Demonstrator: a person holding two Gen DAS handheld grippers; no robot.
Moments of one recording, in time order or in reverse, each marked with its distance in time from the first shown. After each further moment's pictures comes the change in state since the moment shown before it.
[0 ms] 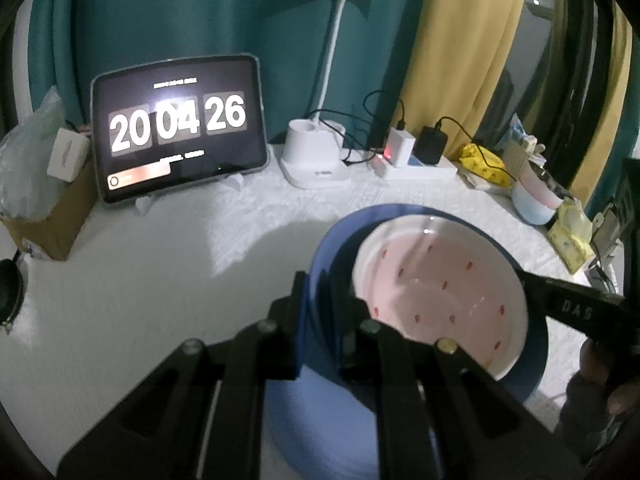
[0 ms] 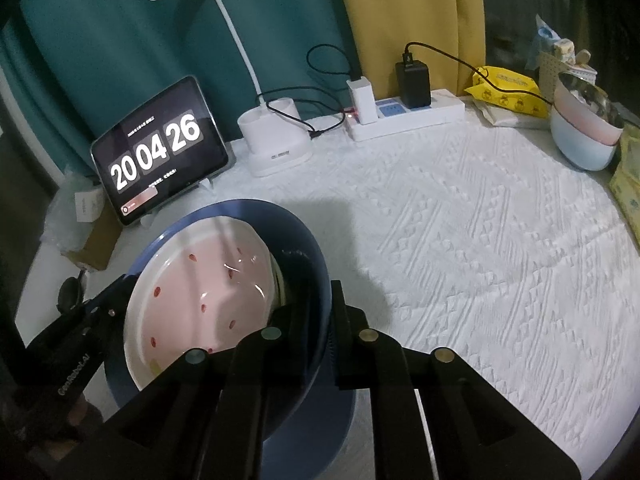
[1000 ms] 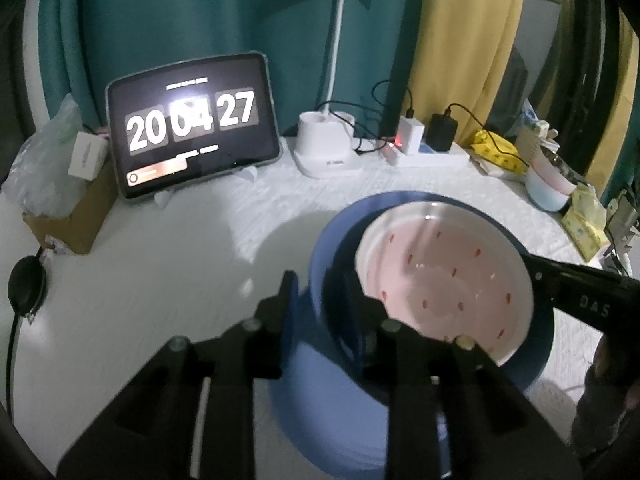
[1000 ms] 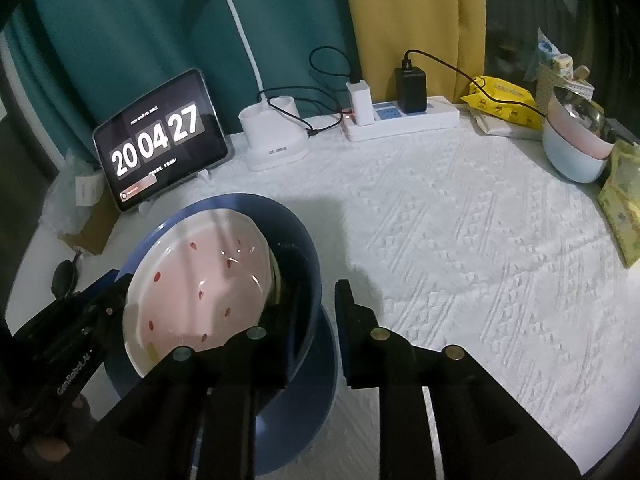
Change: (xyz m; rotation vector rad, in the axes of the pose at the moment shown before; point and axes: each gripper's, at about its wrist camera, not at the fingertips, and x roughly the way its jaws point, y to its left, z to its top) left arm -0.012 -0.012 -0.007 0.018 0.034 0.087; right arm -0.014 0.002 -0.006 -0.051 0.006 -0.034
